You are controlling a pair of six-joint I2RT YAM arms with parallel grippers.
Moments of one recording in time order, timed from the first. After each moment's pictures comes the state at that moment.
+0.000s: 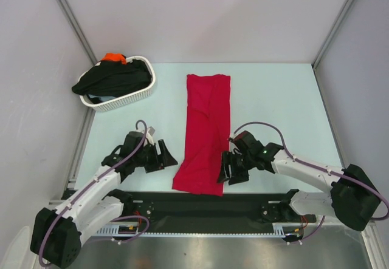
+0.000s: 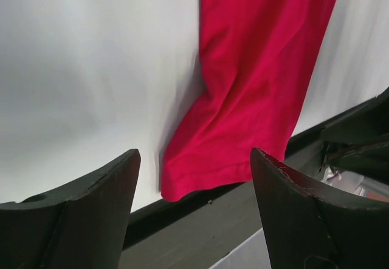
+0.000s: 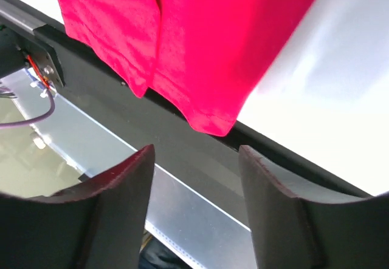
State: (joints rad) left arm -0.39 0.85 0.44 -0.44 0.34 -0.69; right arm 0.80 1.21 0.65 -0.49 -0.41 0.80
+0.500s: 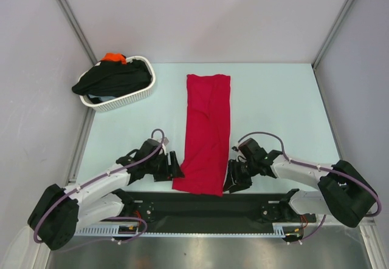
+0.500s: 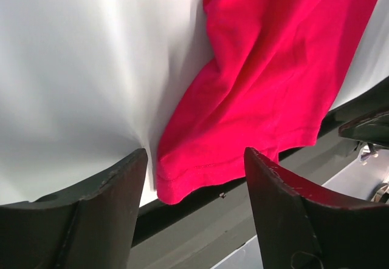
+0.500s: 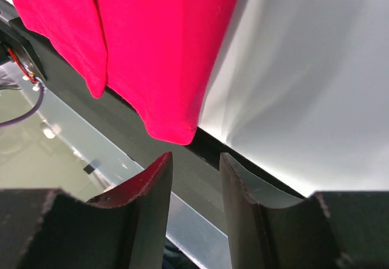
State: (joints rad) left arm -0.63 1.01 0.38 -0.34 0.28 -0.77; right arm 0.71 1.25 0.47 -0.34 -0.54 0.76
